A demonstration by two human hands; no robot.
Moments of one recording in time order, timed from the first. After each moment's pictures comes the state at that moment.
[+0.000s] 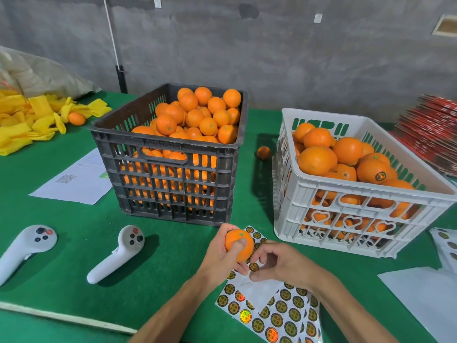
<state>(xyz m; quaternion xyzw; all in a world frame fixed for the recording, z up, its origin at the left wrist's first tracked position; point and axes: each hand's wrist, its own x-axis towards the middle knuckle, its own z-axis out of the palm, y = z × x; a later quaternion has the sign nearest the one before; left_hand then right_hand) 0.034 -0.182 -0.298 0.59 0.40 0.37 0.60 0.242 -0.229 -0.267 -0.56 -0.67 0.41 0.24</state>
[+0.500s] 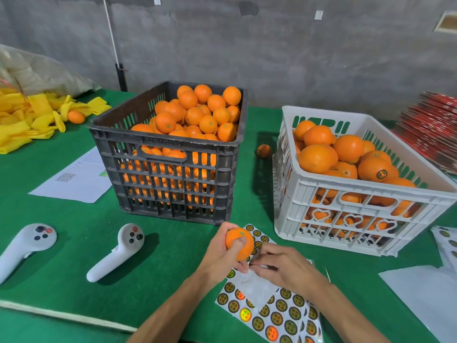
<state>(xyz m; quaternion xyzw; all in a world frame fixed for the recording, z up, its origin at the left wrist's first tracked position) 0.034 -0.182 -0.296 0.59 0.39 0.36 0.61 0.236 -0.246 -0.265 -0.49 -0.84 0.10 0.20</state>
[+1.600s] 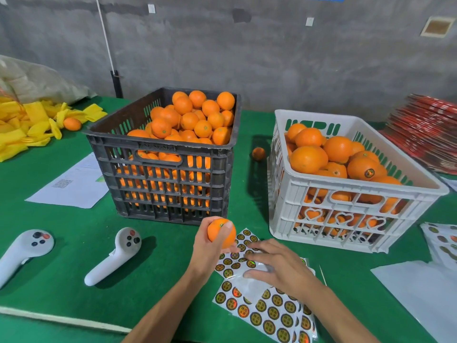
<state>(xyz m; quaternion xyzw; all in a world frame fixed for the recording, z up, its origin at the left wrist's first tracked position) 0.030 -0.176 -0.287 0.47 0.40 0.50 0.60 0.242 -0.247 -0.280 -0.53 -0.83 0.08 0.16</state>
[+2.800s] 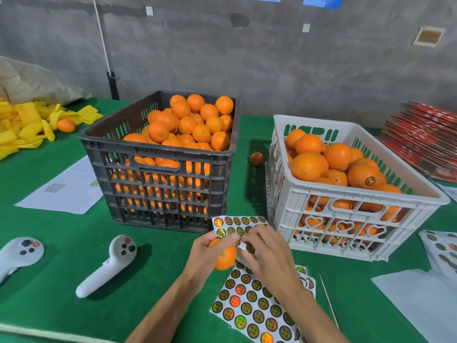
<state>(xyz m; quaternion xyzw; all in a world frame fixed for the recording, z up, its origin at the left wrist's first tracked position) 0.020 -0.177 -0.266 0.51 0.39 0.40 0.66 0.200 -0.229 -0.257 -0.56 -0.76 -0.14 0.31</state>
